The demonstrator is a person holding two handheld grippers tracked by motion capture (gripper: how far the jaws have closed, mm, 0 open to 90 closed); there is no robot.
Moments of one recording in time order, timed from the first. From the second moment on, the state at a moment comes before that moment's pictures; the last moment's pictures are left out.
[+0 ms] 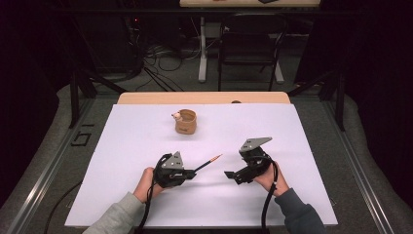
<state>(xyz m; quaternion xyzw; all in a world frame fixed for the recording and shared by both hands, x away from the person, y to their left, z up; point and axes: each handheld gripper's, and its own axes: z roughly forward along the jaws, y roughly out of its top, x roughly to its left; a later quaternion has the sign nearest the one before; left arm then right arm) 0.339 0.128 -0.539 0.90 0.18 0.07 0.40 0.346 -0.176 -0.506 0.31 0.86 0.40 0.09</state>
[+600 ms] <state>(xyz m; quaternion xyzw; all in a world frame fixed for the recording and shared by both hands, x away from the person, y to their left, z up) 0.343 0.130 -0.540 0.88 0.21 0.08 0.41 0.344 -0.166 -0.510 0.31 0.86 0.41 0.07</state>
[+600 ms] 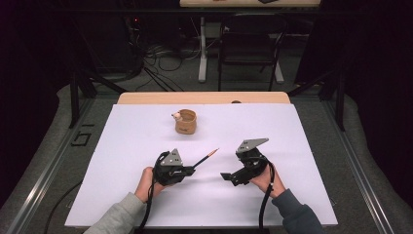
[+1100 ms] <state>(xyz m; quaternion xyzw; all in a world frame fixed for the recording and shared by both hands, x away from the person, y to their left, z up) 0.343 0.129 -0.540 0.86 0.25 0.08 0.43 0.346 -0.148 -0.513 0.32 0.85 0.41 0.07</state>
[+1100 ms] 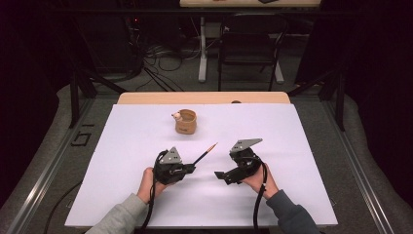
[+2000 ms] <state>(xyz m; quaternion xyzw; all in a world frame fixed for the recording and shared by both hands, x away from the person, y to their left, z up) 0.343 0.110 -0.544 0.84 0.27 0.10 0.45 0.373 -0.129 -0.505 0.41 0.73 0.54 0.06</state>
